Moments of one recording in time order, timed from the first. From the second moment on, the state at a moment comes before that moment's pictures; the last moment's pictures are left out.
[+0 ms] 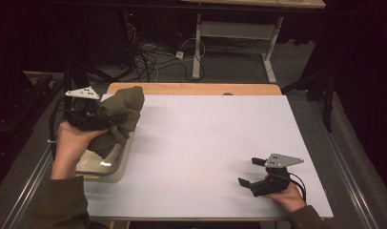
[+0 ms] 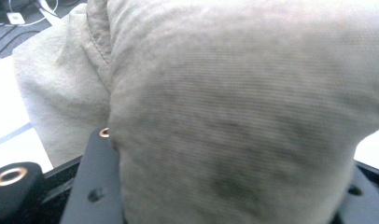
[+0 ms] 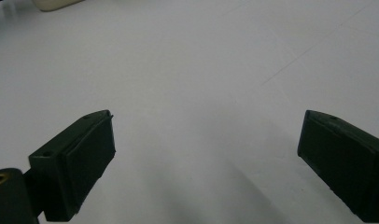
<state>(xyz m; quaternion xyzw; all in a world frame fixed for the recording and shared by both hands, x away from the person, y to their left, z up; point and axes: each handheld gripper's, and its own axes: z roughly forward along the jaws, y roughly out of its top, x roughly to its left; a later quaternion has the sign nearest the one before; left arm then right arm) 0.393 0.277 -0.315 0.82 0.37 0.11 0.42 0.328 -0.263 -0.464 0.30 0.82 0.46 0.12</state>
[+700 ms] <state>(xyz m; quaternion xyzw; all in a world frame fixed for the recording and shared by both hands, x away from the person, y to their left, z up) 0.400 0.235 -0.298 0.83 0.32 0.10 0.44 0.328 -0.263 -0.465 0.30 0.83 0.46 0.12</state>
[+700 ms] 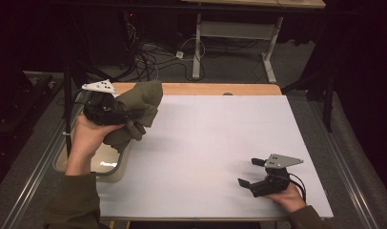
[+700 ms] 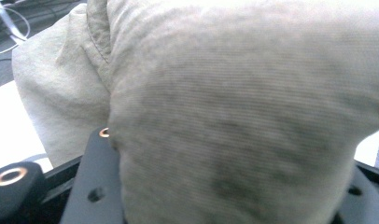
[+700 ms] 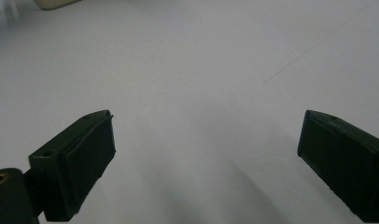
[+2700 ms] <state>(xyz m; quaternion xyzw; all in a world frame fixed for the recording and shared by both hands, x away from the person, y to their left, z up) 0.423 0.093 -0.346 0.88 0.22 0.04 0.43 0.327 -0.263 -0.465 0.30 0.83 0.46 0.12</state>
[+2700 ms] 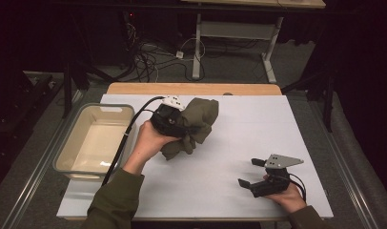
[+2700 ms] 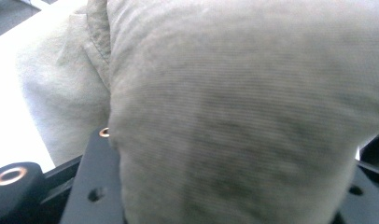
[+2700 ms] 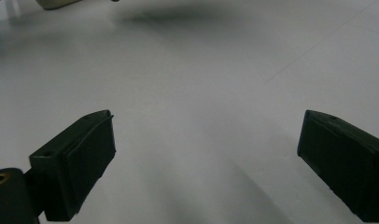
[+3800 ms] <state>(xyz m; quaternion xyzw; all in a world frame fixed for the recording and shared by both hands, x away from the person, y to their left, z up) 0.423 0.044 -0.389 0.89 0.20 0.03 0.41 0.327 -0.264 -0.466 0.30 0.83 0.46 0.12</state>
